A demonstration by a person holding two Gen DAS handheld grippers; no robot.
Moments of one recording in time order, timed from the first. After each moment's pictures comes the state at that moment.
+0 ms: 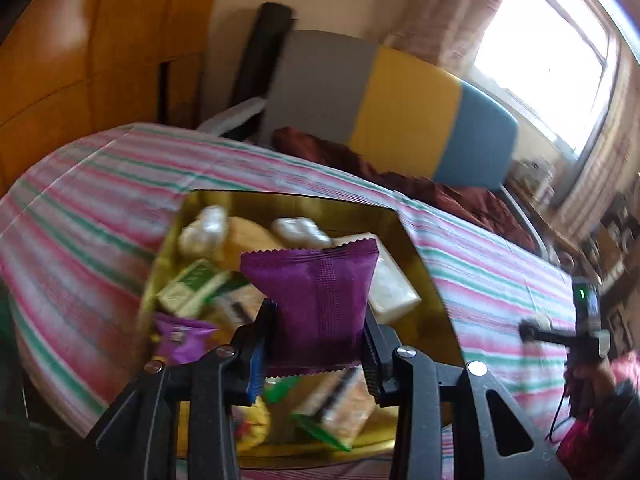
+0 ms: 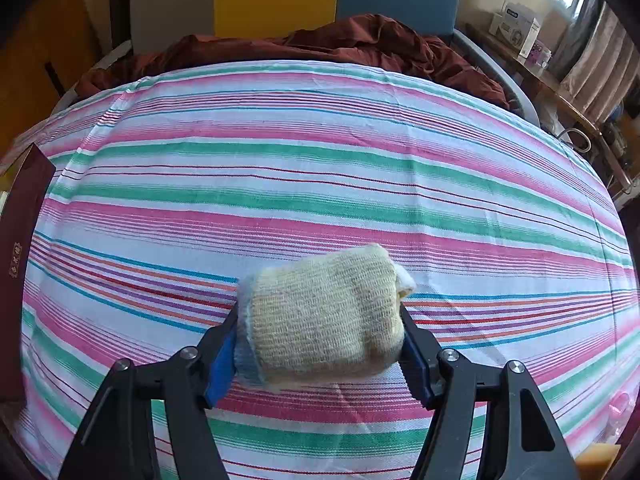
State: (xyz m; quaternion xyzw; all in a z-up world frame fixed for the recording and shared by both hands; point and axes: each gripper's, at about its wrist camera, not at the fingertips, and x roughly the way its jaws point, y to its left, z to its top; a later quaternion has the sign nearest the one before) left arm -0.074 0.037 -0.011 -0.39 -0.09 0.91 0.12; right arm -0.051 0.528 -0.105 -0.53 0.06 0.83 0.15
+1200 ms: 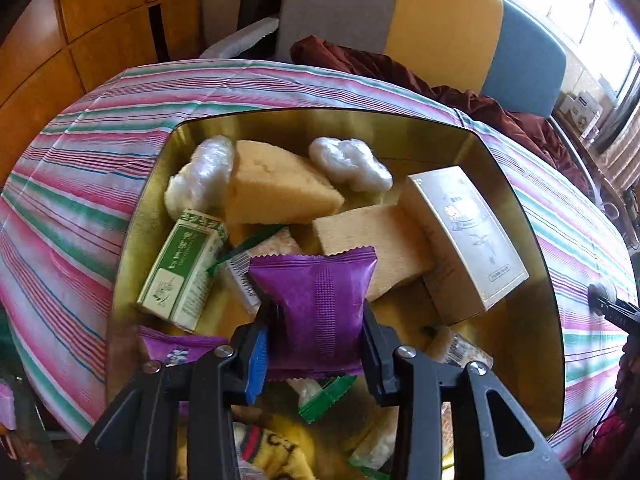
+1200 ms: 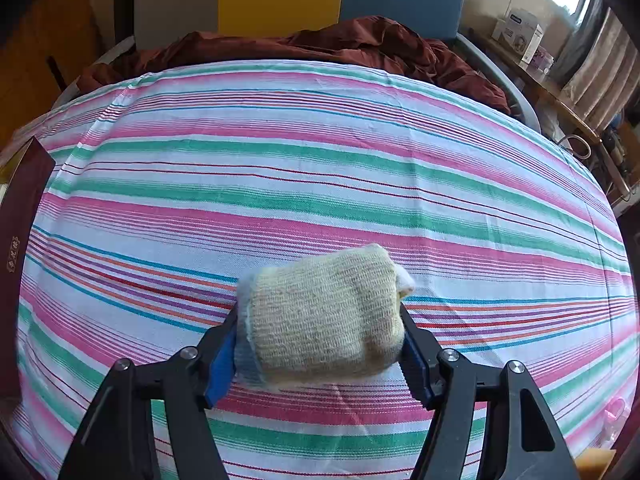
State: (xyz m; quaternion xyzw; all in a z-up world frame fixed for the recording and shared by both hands) left arm -0.138 0.065 -0.081 -0.52 0.00 0.85 0.09; right arm -0.052 0.527 -0.107 -0.53 0.05 0.83 0.15
